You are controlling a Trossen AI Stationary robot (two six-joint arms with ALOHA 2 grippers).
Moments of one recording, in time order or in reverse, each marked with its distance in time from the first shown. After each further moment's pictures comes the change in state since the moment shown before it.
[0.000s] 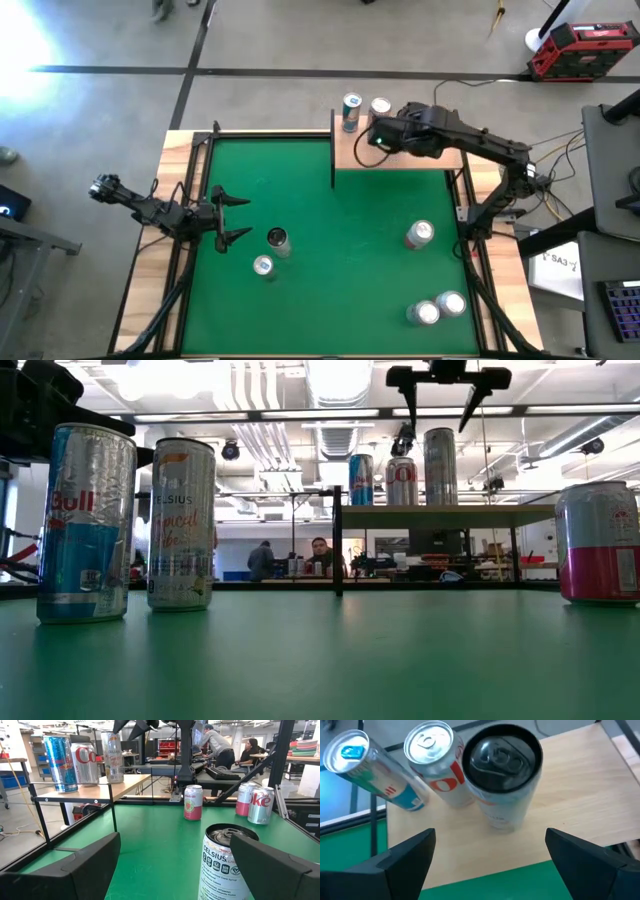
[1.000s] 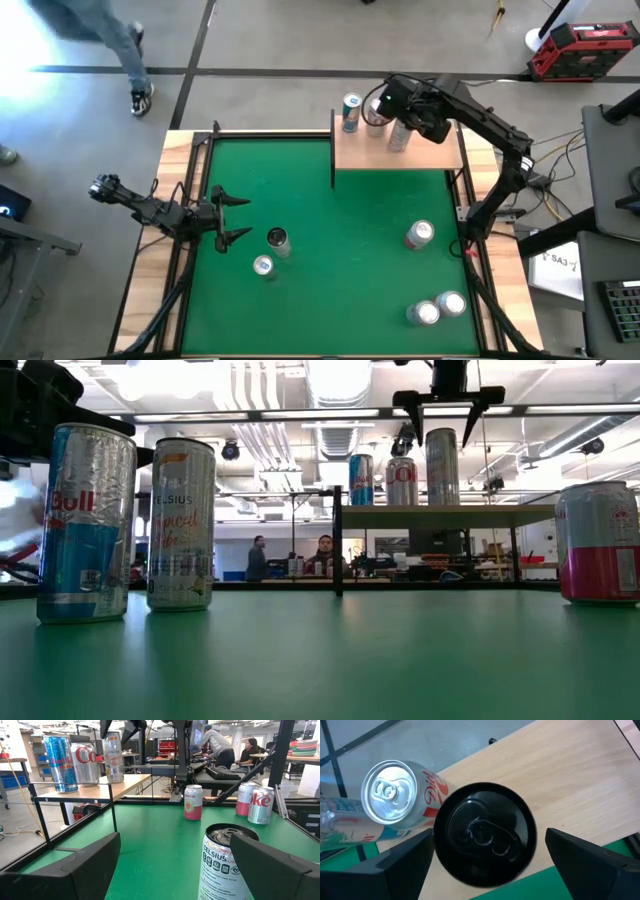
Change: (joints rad) left arm 0.000 0.000 0.000 0.000 0.000 0.000; right arm -0.278 0.042 0.091 0.002 -0.252 -0.069
